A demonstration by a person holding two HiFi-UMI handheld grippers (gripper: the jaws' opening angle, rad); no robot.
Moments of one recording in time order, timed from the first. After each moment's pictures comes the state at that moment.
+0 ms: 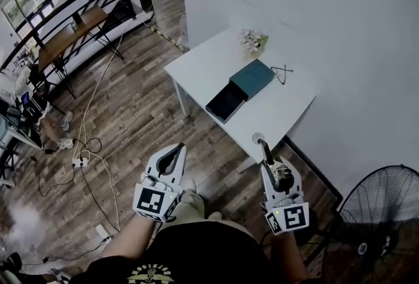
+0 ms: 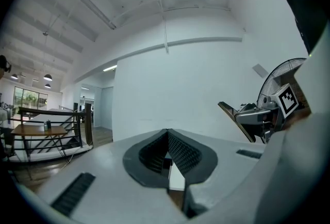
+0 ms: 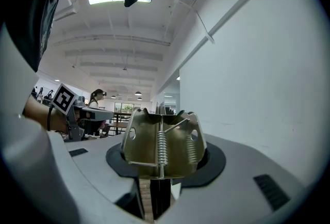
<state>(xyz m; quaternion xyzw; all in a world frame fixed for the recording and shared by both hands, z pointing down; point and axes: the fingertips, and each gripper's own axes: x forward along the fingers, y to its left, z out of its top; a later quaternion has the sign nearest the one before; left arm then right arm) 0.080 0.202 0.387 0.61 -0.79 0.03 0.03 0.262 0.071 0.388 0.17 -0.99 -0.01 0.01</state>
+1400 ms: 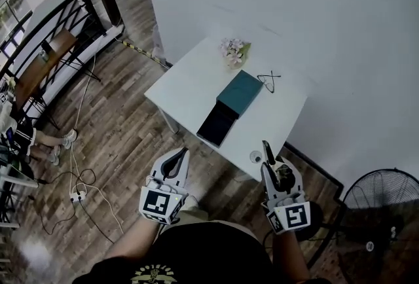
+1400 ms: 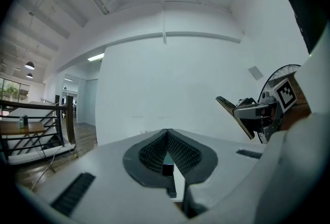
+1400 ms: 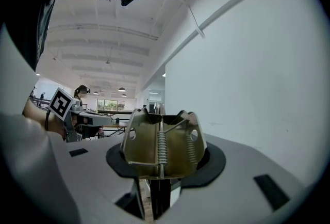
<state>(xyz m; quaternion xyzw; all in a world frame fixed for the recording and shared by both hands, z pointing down) -0.017 0.080 0.409 0.68 -0.73 0.04 0.04 0.179 -0.019 0.392 0.26 -0.96 0.01 0.03</state>
